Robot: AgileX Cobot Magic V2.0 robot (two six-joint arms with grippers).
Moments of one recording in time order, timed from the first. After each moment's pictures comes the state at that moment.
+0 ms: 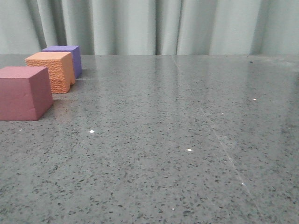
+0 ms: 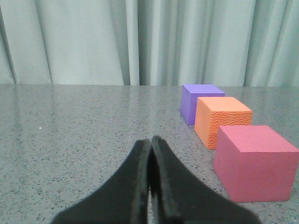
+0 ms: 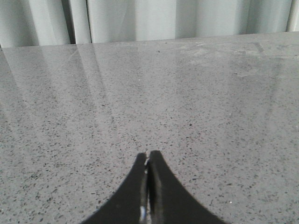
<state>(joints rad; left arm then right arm) -0.06 0.11 0.00 0.12 -0.08 -0.16 0.04 -0.01 0.03 -0.07 0.15 0.16</state>
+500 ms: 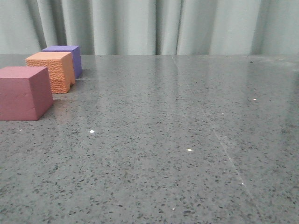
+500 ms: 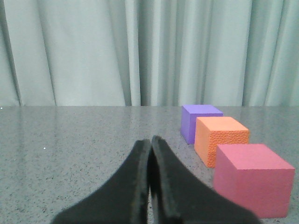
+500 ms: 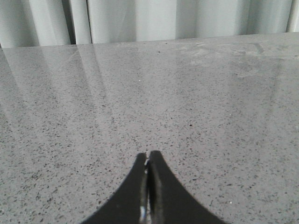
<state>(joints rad) -0.06 0.00 0.00 0.12 -0.04 -0.15 0.04 -0.01 0.03 -0.07 0.15 0.16</state>
